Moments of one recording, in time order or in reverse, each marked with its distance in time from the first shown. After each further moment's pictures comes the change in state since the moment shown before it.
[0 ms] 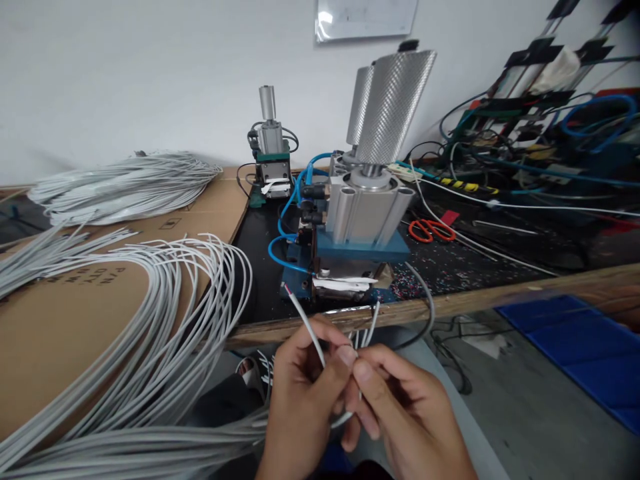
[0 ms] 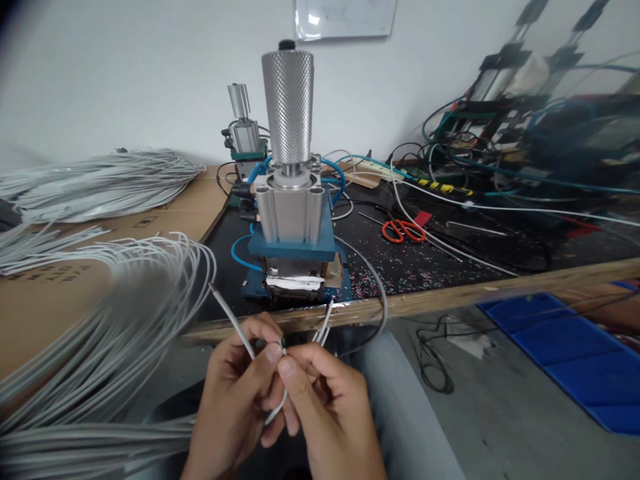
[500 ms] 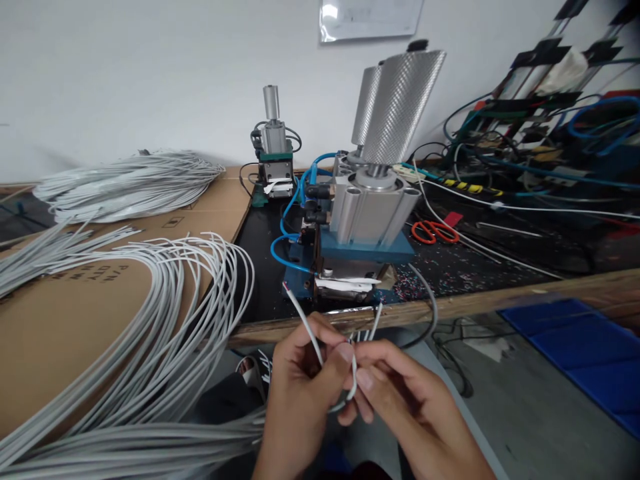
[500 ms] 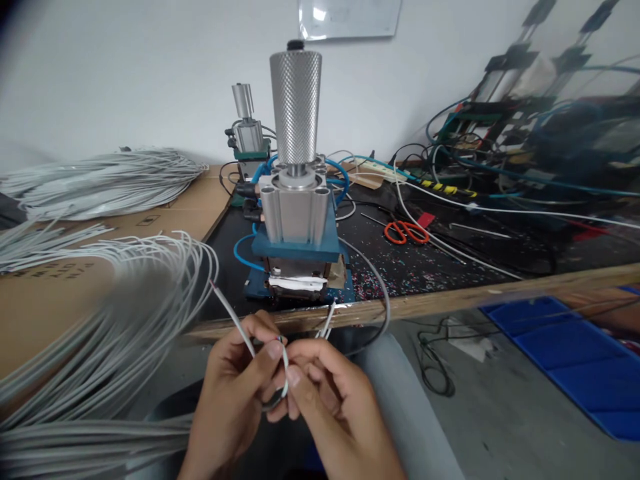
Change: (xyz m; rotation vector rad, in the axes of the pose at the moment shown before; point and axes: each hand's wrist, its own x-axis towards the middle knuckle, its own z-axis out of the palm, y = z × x) left_hand 0.003 0.006 -0.004 0.078 0.070 0.102; right_hand -0.001 -0.008 -0.021 -0.254 -0.125 -0.059
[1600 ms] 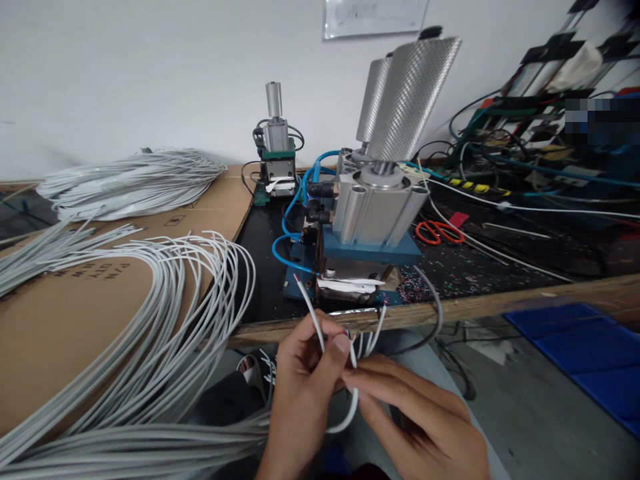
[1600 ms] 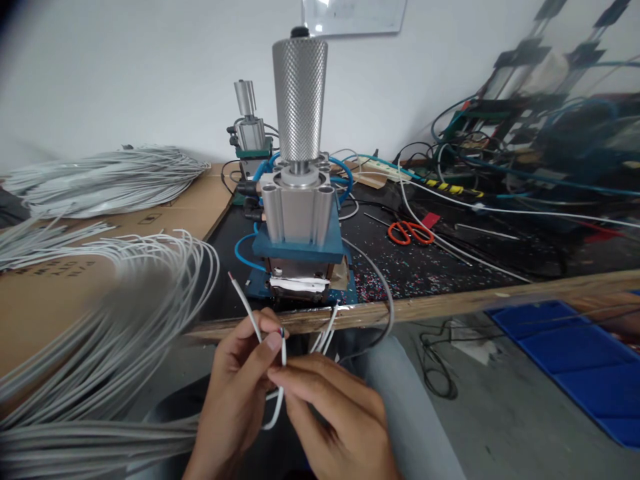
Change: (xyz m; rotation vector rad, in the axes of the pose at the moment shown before) left_hand 0.003 -0.004 -0.001 0.102 0.131 0.017; right_hand 0.013 0.008 -0.004 -0.541 0.107 -0.753
